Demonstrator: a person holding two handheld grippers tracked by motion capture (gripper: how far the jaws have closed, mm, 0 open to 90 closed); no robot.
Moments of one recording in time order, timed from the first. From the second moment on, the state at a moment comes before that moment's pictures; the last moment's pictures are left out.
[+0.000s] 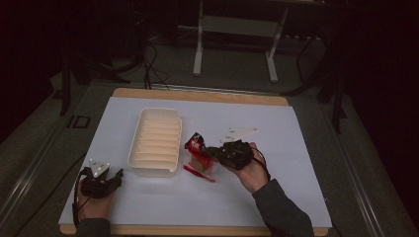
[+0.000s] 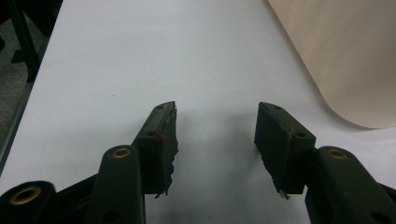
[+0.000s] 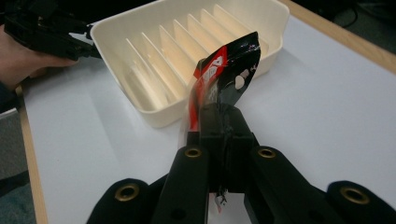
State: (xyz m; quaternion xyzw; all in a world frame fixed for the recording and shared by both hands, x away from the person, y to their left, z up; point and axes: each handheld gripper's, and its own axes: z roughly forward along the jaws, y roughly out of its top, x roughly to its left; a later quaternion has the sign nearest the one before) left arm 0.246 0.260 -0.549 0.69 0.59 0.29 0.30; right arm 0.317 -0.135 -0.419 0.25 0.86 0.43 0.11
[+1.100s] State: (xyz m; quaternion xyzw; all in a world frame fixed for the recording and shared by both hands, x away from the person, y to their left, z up) left arm 0.246 0.260 -0.549 0.69 0.59 0.29 0.30; right arm 0.327 -0.119 -0.396 0.12 0.87 0.45 0.15
